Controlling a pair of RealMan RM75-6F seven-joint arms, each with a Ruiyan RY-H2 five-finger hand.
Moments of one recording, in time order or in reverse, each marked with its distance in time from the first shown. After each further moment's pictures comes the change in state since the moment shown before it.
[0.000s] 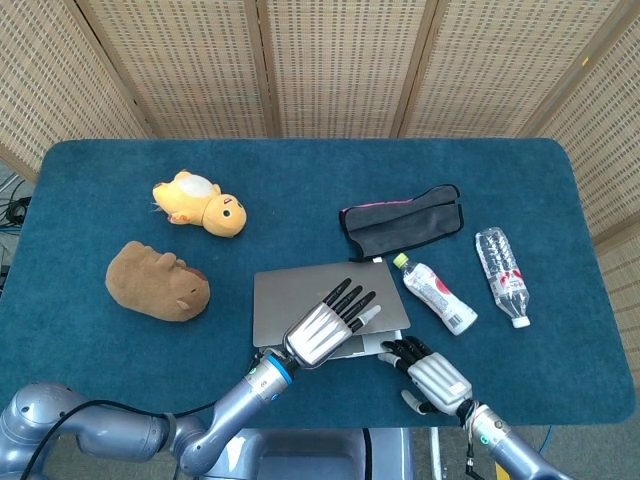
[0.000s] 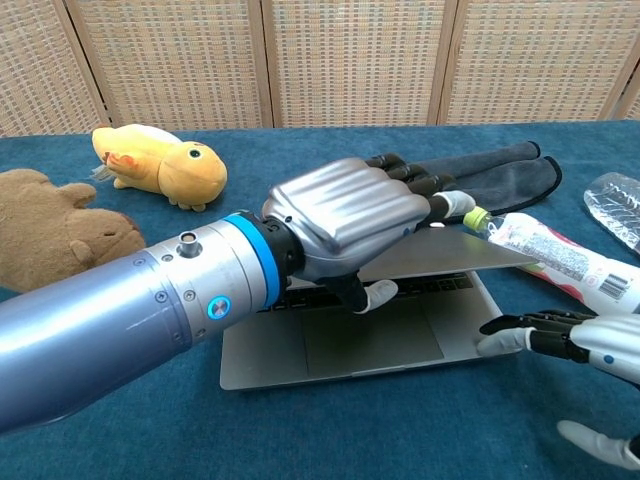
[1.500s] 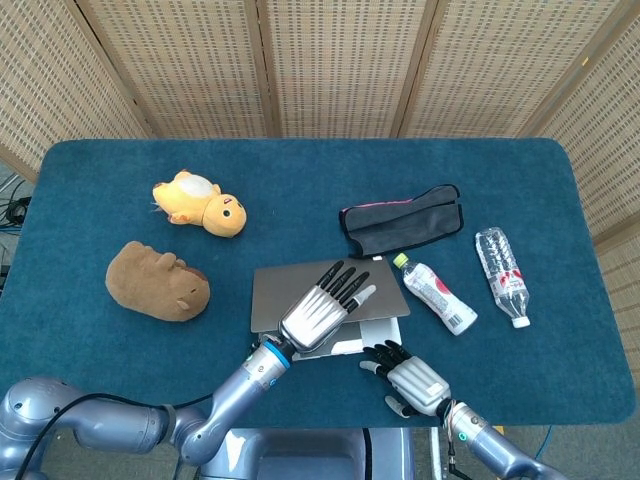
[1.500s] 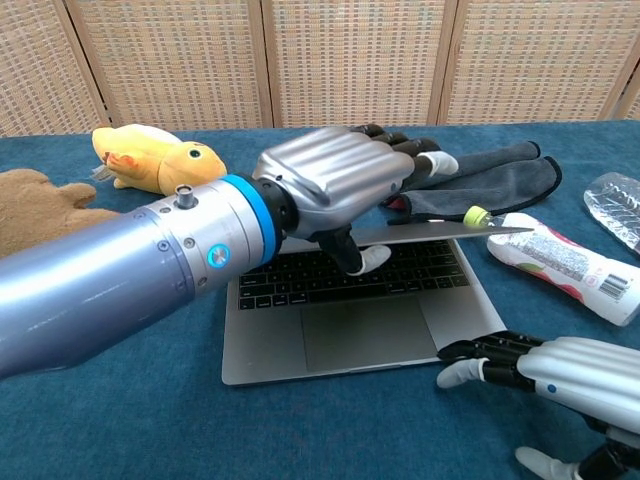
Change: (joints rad) left arm -0.025 0.040 -0.054 -0.011 -0.064 0.017 -0.039; right arm 0.074 -0.082 -0.033 0.033 0.068 -0.081 -0.048
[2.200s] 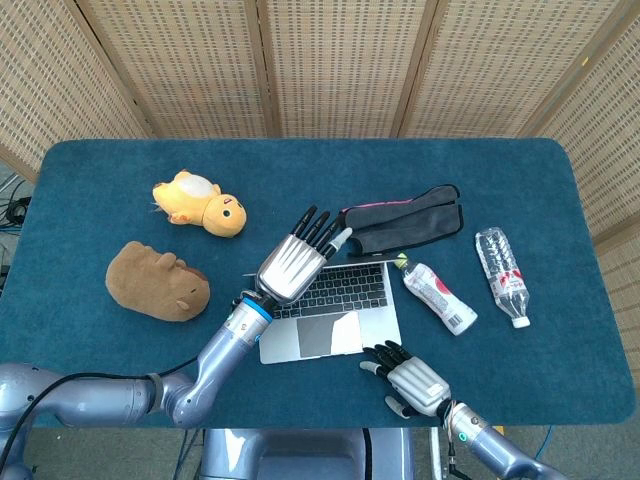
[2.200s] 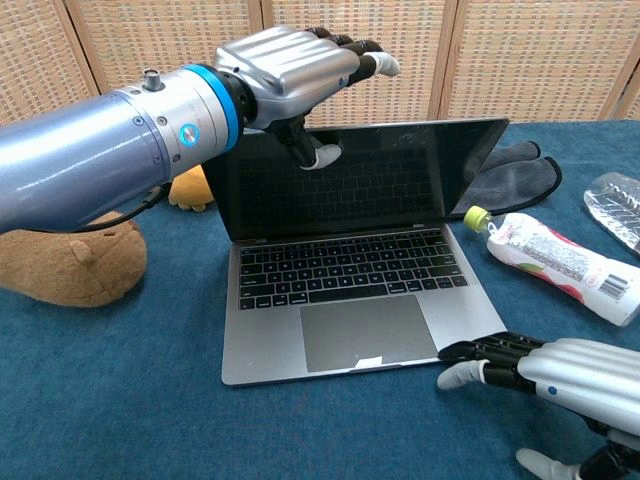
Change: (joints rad) left arm -0.052 0.135 -0.092 0.044 -0.065 0.014 0.032; right arm 0.007 0.001 -0.014 -0.003 0.016 0.000 -0.008
